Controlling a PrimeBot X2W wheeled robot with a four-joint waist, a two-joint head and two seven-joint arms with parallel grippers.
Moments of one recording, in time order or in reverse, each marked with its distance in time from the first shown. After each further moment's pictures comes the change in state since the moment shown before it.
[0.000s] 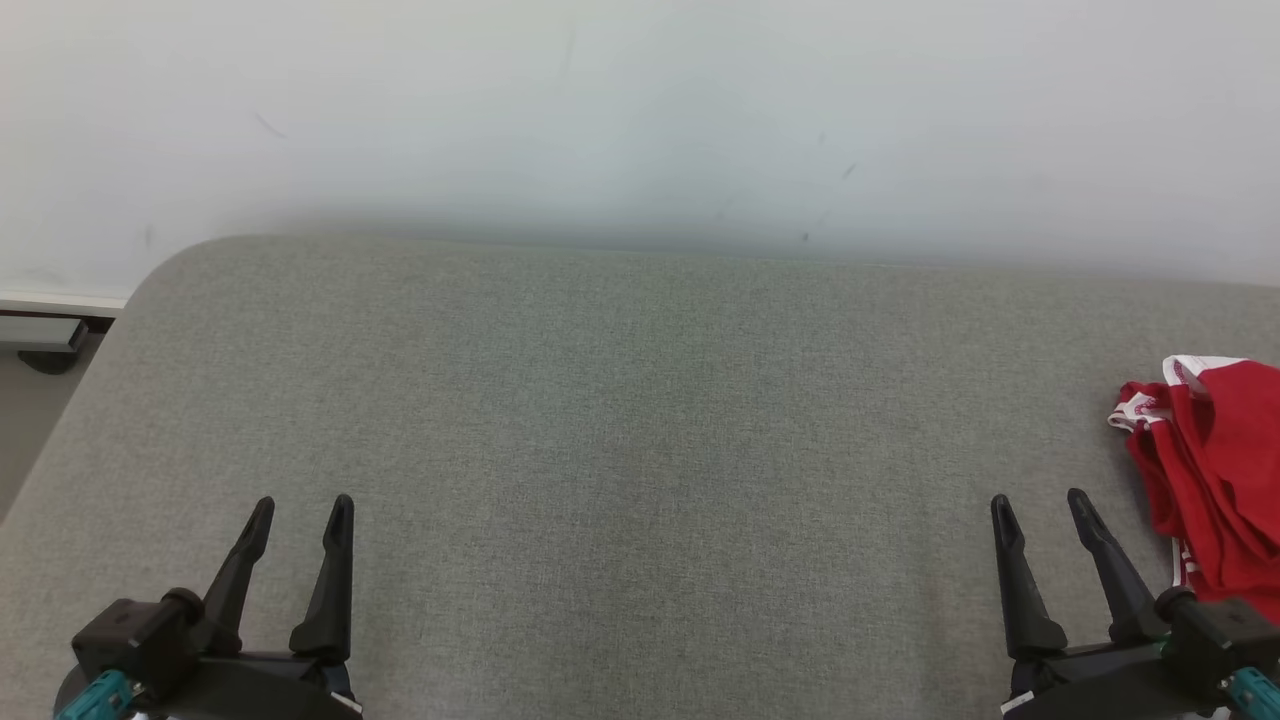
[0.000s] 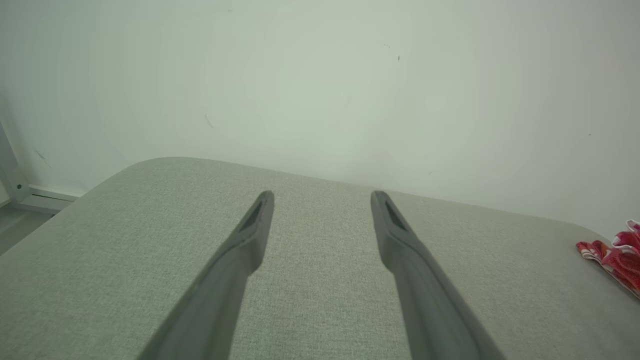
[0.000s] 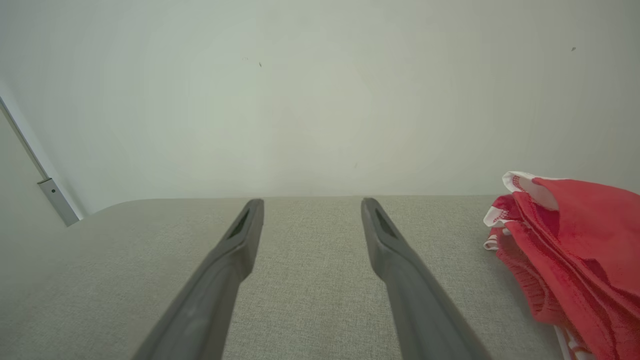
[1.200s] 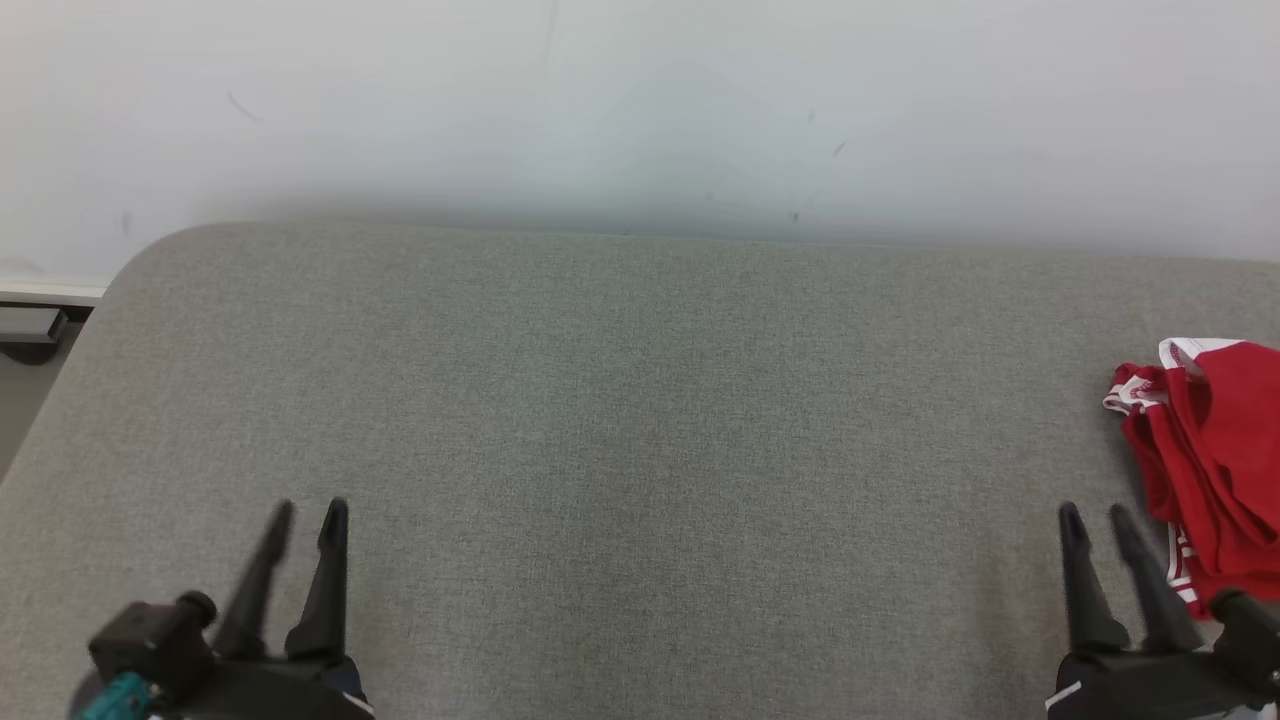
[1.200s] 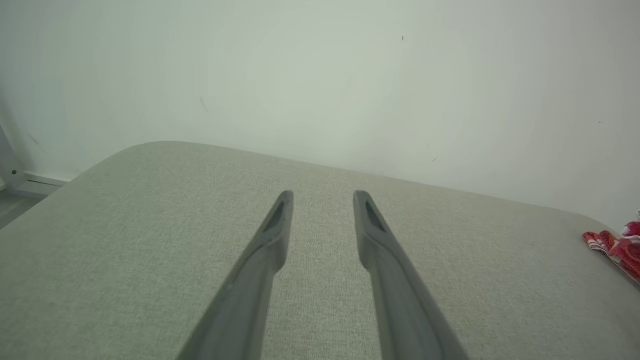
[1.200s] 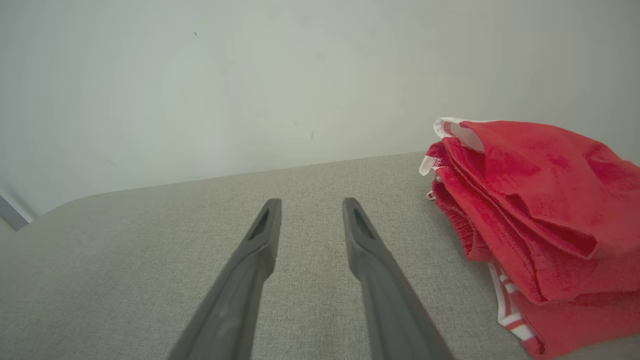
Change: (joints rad) left arm -0.010 -0.013 0.001 0.009 0.015 0.019 0.000; right arm -0.005 0.002 -0.099 0.025 0.045 0.000 0.072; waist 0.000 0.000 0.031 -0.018
